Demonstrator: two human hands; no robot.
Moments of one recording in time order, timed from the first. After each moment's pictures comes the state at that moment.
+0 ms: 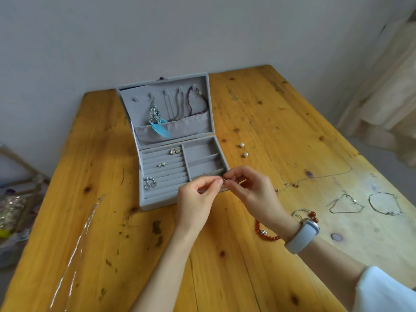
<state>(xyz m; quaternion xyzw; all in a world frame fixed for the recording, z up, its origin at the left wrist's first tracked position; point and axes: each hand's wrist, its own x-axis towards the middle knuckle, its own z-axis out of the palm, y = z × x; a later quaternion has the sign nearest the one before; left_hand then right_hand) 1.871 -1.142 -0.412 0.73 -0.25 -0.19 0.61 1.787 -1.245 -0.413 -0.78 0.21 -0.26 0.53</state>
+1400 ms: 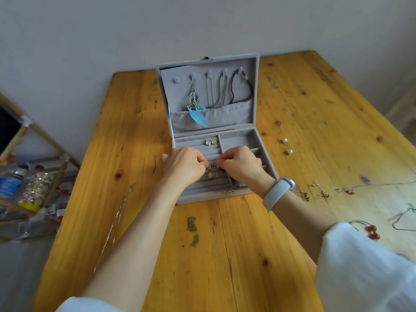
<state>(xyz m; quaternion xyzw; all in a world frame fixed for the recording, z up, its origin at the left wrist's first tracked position) 1.999 -1.131 -0.409 0.93 -0.32 -0.11 0.16 1.918 -1.235 -0.429 -0.85 0.34 -0.05 0.39</state>
